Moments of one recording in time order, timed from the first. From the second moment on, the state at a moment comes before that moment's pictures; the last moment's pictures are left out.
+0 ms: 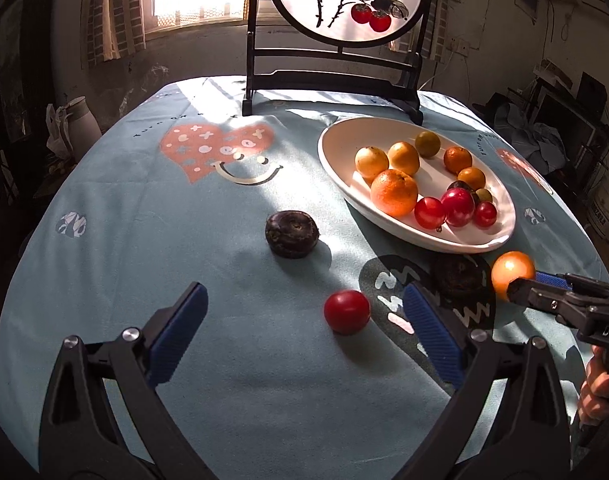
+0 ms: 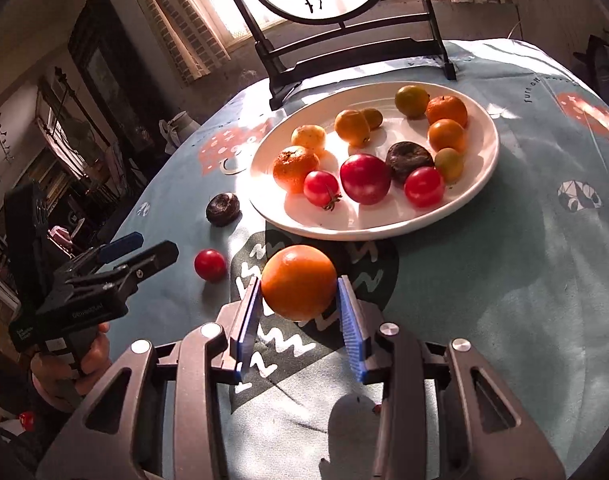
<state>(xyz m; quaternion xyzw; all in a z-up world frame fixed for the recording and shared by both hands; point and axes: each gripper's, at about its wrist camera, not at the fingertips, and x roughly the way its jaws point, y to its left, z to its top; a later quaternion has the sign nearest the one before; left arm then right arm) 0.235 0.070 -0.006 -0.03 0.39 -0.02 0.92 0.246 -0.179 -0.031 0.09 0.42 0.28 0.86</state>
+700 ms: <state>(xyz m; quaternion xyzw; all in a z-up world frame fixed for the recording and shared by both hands) 0.253 0.038 -0.040 0.03 0.43 -0.06 0.90 0.249 -0.195 -0.028 0.11 0.42 0.27 0.86</state>
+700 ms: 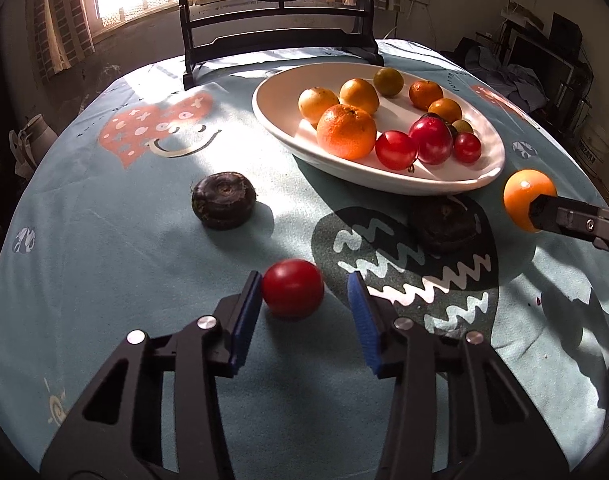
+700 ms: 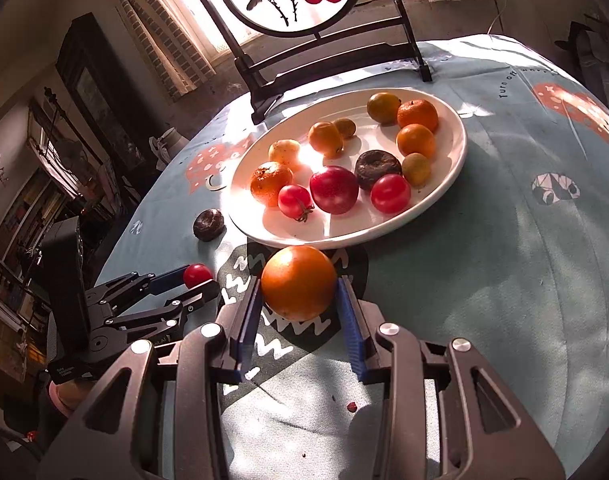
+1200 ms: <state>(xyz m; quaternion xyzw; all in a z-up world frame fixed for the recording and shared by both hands) 0.242 0.041 -0.030 0.00 0.41 -0.06 0.91 0.239 -0.177 -0.036 0.08 0.42 0.30 0.85</state>
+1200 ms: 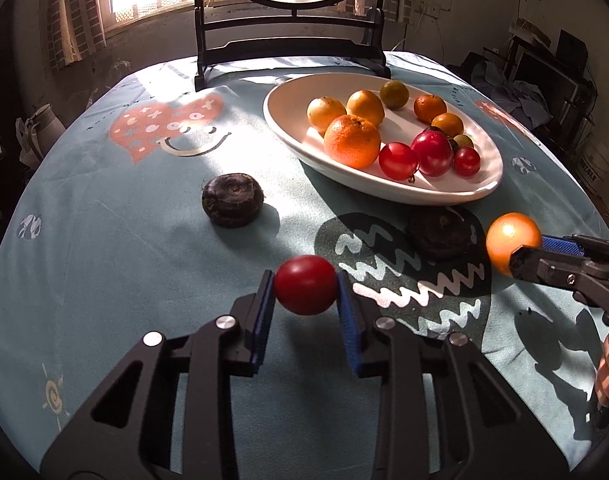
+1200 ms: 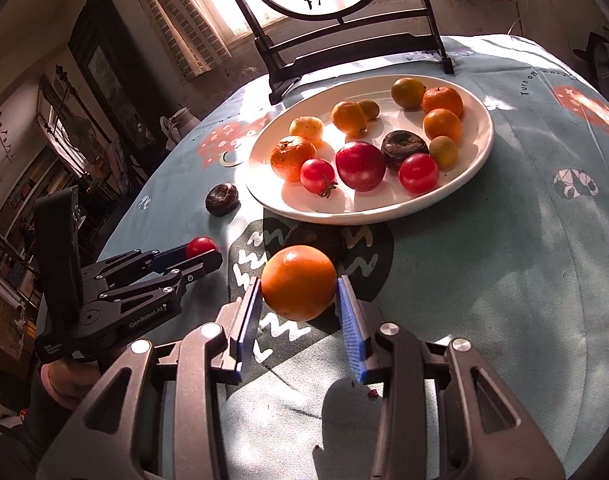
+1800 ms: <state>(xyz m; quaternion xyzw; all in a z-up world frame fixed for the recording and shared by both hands) 0.333 -0.004 0.027 -0.02 0.36 -0.09 0.93 0.324 -0.213 -0.008 0.11 0.33 0.21 0.91</state>
